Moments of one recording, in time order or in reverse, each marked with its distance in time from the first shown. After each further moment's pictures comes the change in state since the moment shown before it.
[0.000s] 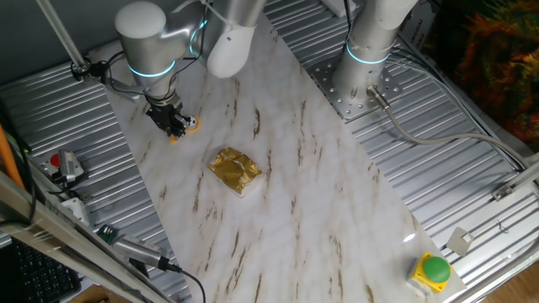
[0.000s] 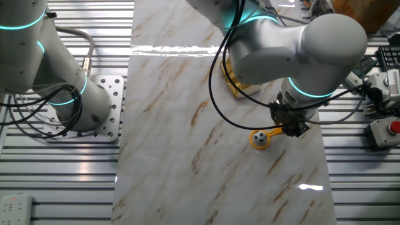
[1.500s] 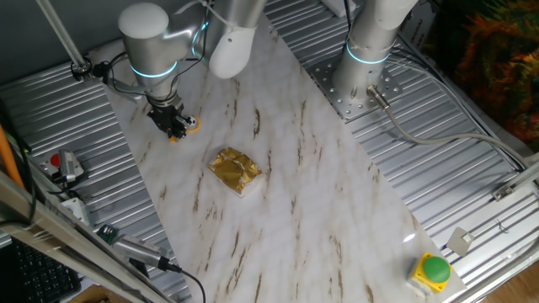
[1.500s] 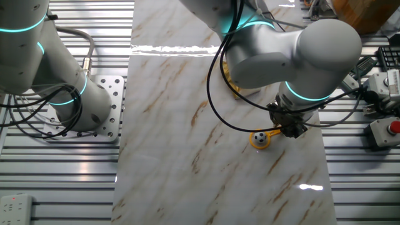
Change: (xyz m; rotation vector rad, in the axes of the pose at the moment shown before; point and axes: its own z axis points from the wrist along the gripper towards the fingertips) arm 0.000 0.001 0.006 0.000 -0.013 0.005
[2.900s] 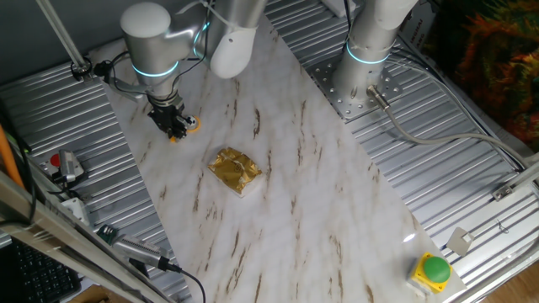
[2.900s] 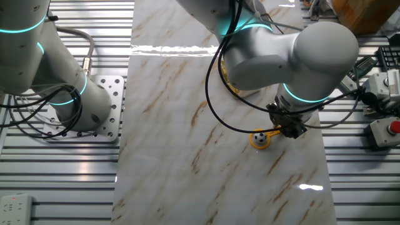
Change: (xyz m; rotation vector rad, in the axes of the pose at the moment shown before) arm 0.000 0.000 0.002 0.000 -0.012 0.006
